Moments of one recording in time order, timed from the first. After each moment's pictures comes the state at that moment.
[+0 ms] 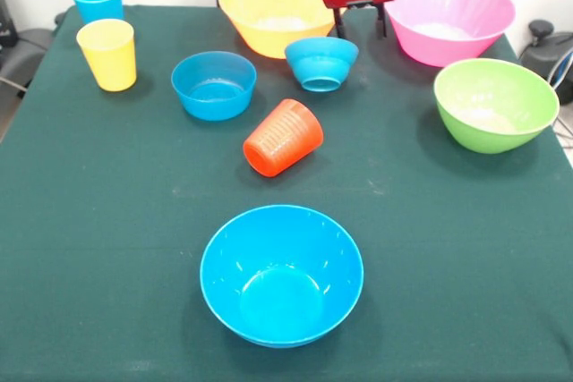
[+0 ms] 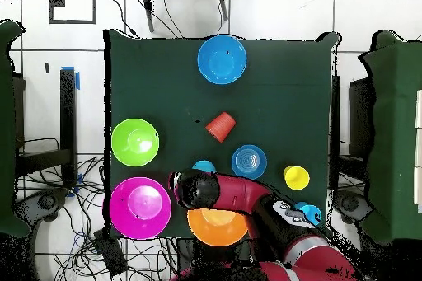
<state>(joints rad) -0.46 -0.59 0.27 2.10 -0.10 0.24 1.69</state>
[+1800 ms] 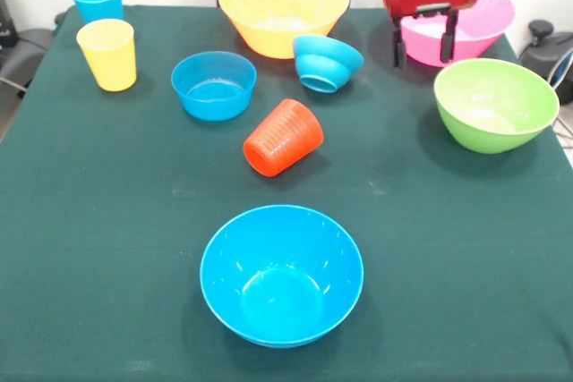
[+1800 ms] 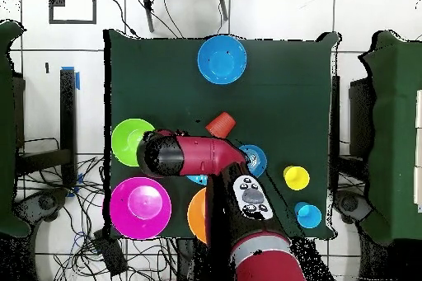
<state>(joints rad) -0.23 -0.70 0.22 1.86 -0.04 0.30 1.69</state>
